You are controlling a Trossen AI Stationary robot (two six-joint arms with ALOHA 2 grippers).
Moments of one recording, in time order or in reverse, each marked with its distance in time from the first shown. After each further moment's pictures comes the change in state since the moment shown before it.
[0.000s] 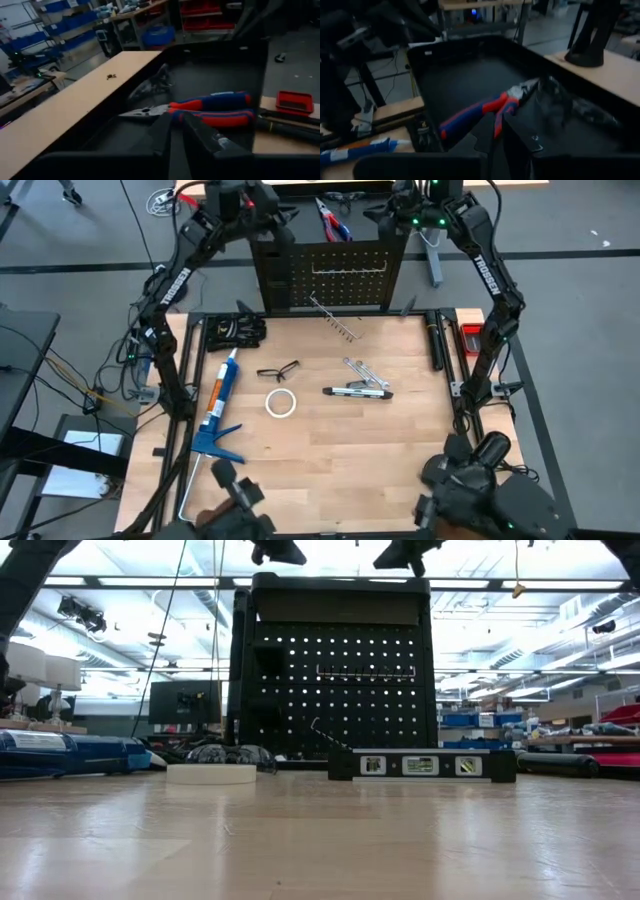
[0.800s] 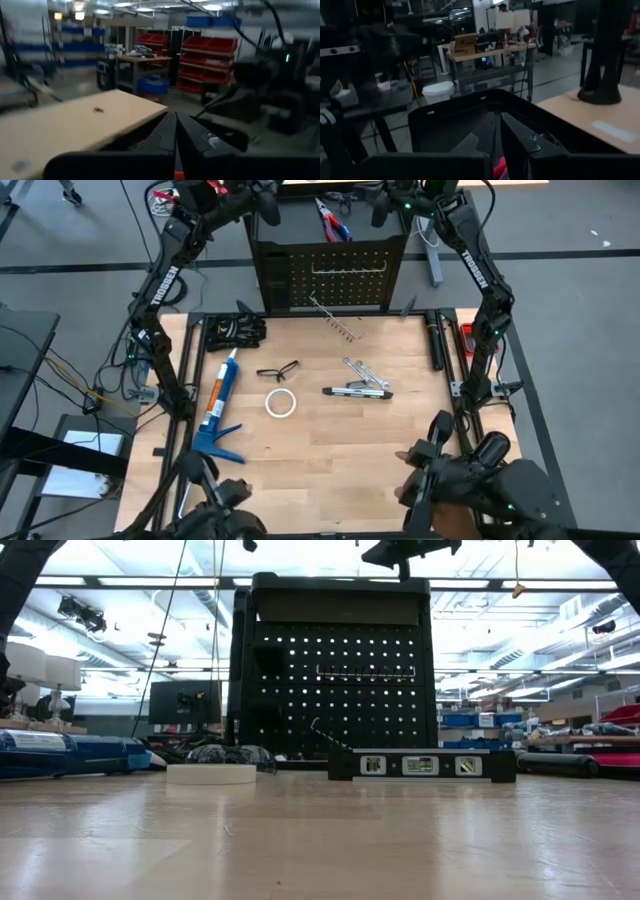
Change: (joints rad) left arm 0.071 -0.045 -0.002 0.257 0.077 -0.363; right arm -0.029 0.085 0.000 0.367 -0.090 0.256
